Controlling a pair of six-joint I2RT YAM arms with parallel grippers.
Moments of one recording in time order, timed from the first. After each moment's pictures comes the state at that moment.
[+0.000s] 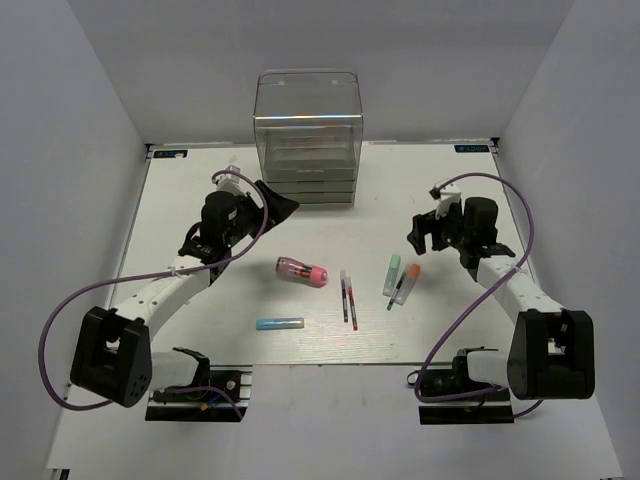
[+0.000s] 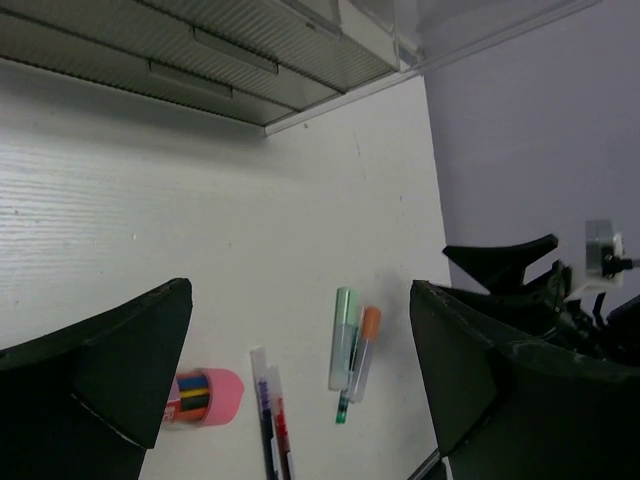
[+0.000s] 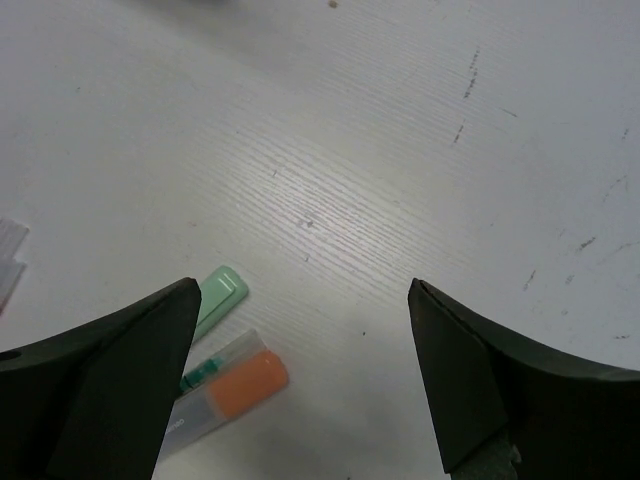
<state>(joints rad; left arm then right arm) -0.36 1.26 0.76 0.20 0.20 -0.85 0.06 1.26 0.68 0.00 -0.41 -0.23</state>
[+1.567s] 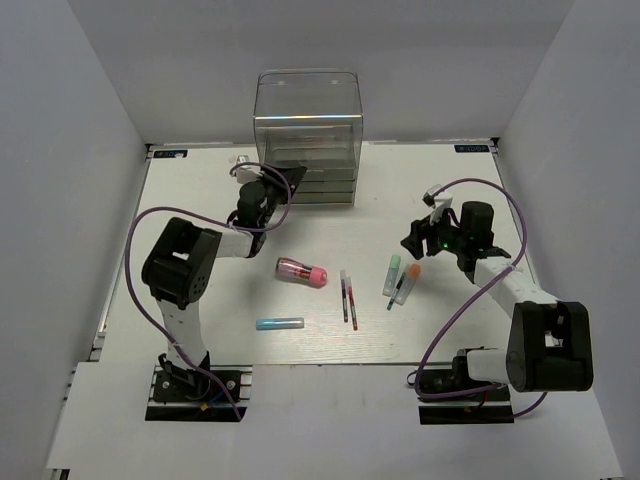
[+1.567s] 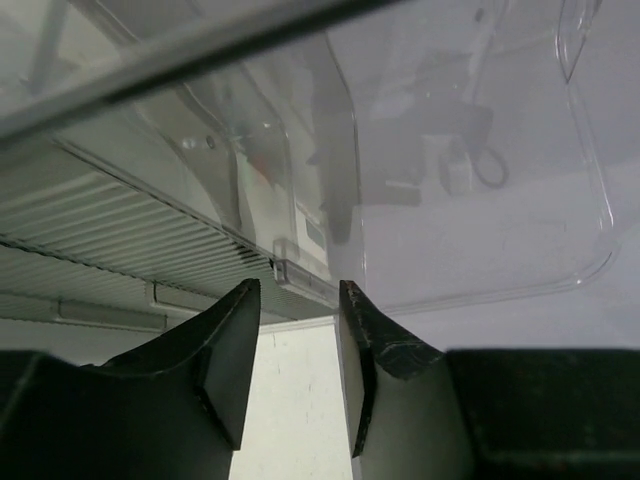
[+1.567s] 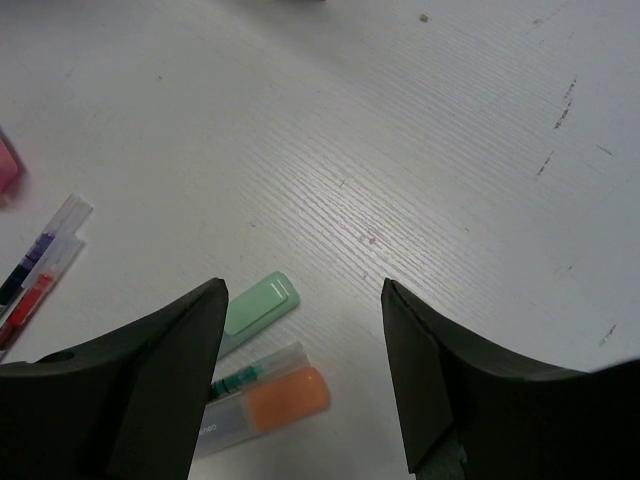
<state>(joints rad) -0.39 1.93 0.96 0.98 -0.02 -1.20 0.06 1.30 0.64 0.08 -0.59 -0.27</state>
